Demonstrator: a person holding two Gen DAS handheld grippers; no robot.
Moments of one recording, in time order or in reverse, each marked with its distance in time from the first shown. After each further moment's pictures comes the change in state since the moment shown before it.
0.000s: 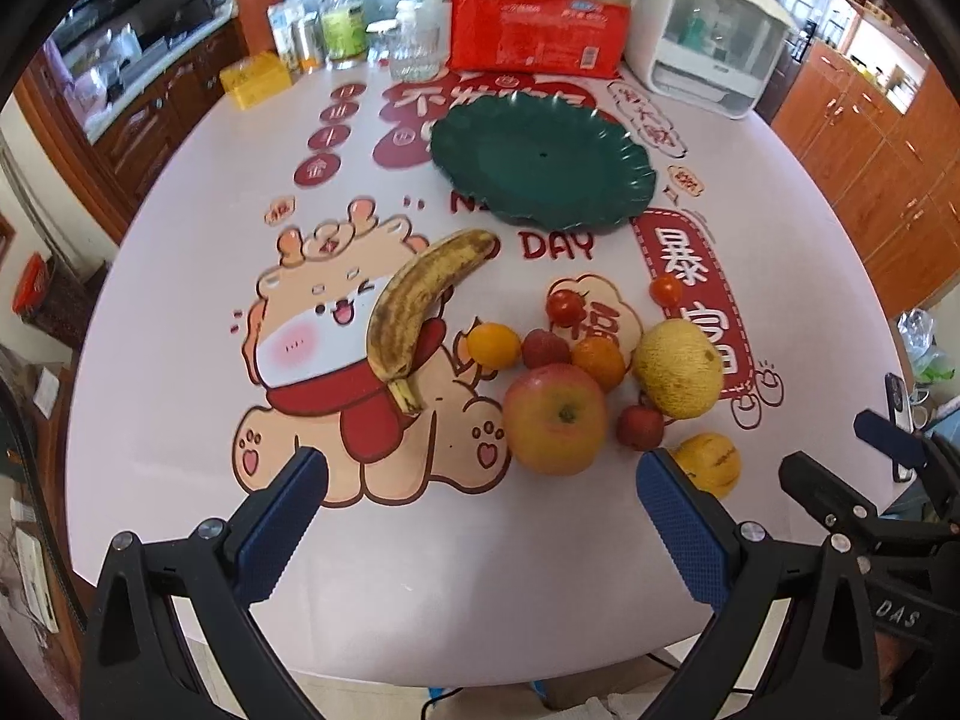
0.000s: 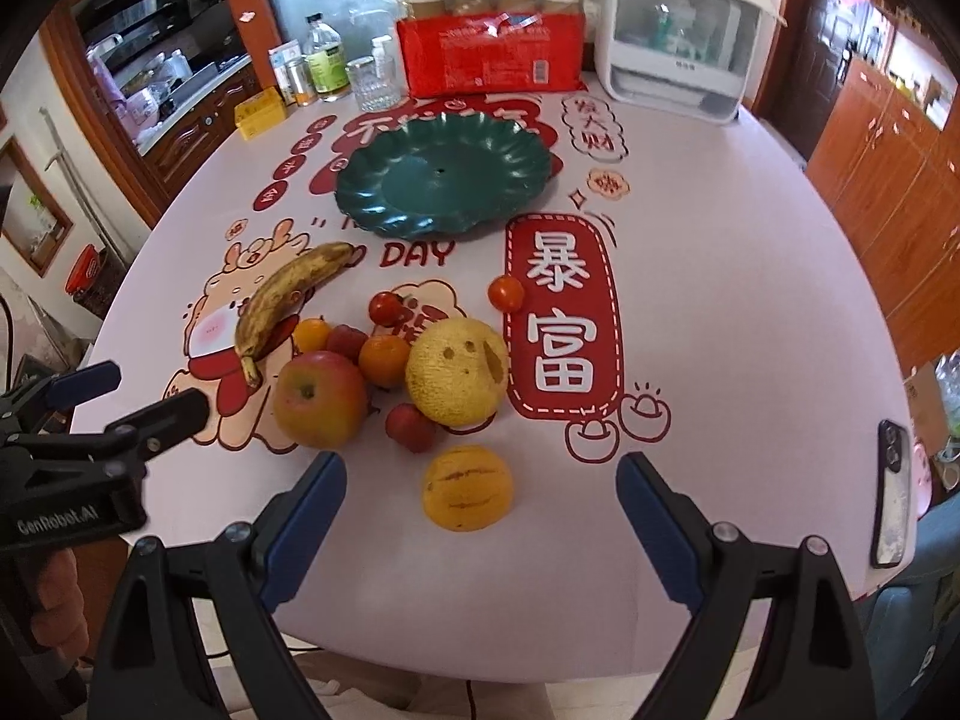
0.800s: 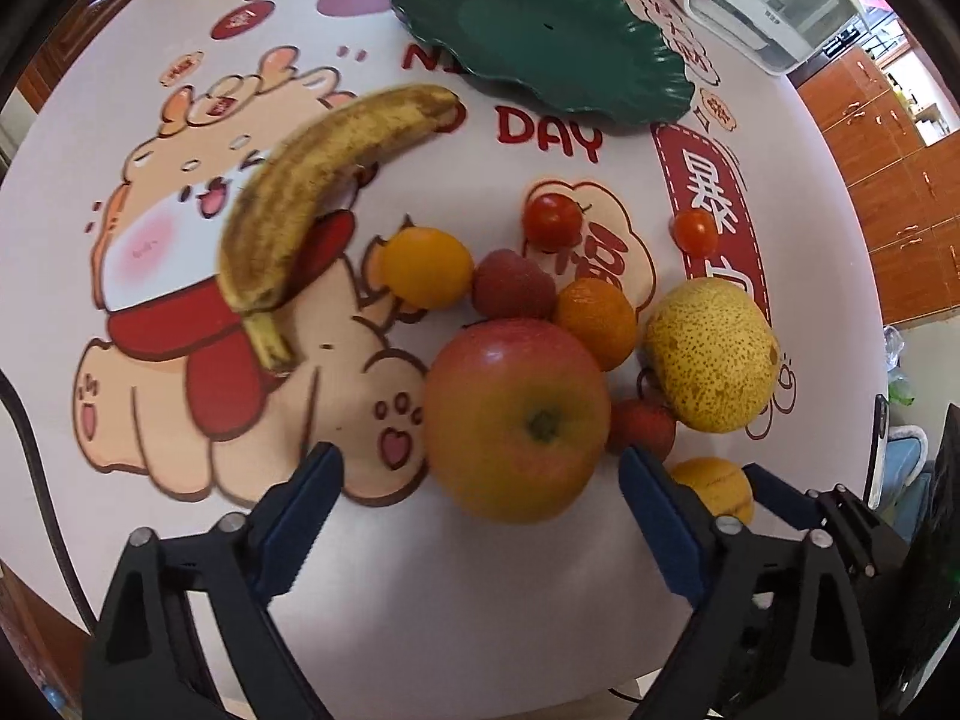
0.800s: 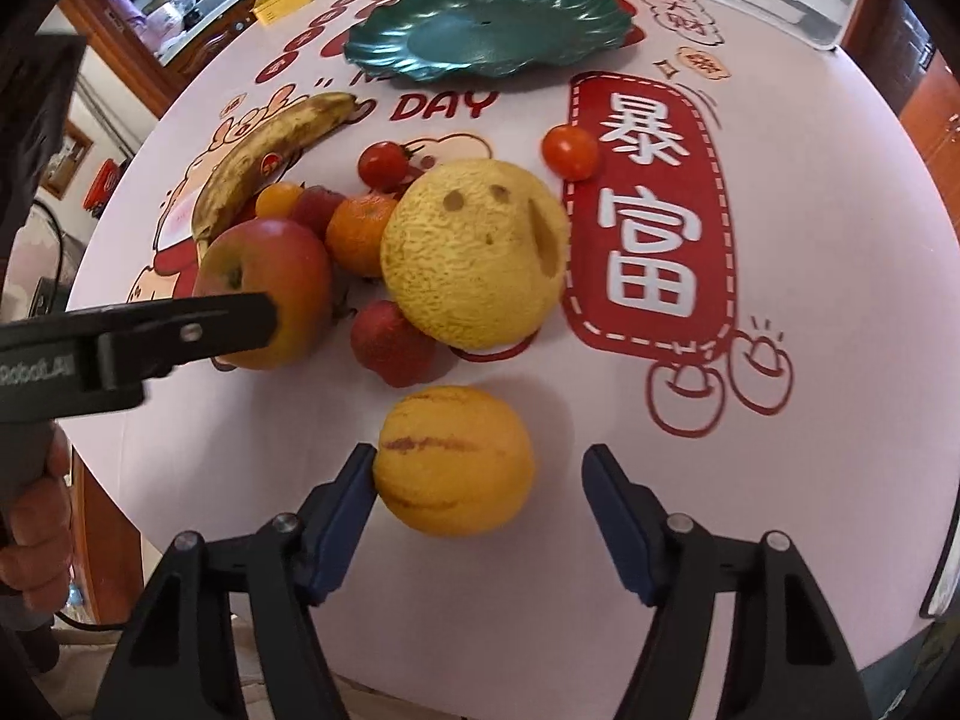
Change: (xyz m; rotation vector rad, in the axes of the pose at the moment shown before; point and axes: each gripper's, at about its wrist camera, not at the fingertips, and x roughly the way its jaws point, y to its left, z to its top) left arm 0.112 -0.020 0.007 -0.117 0.242 -0.136; right arm 0.099 0.003 -0.015 -0.115 0.225 0.103
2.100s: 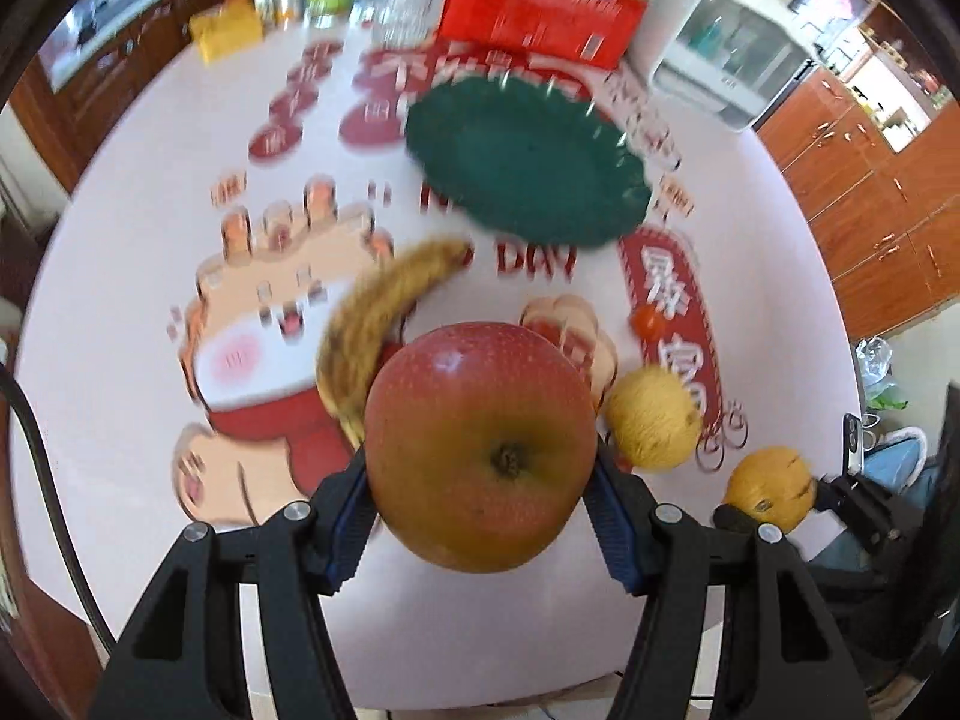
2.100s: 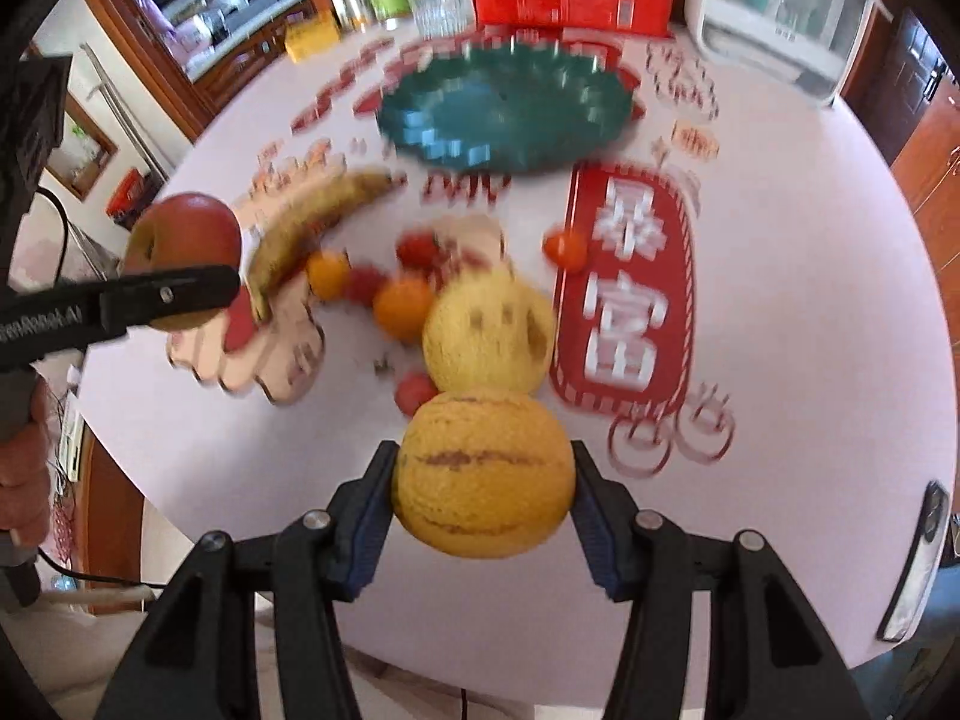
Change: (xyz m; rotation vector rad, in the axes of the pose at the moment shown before) left arm -0.099 0.008 0.021 0.076 -0.184 0.017; right arm -0.069 0.000 0.024 -0.039 -0.097 0.016
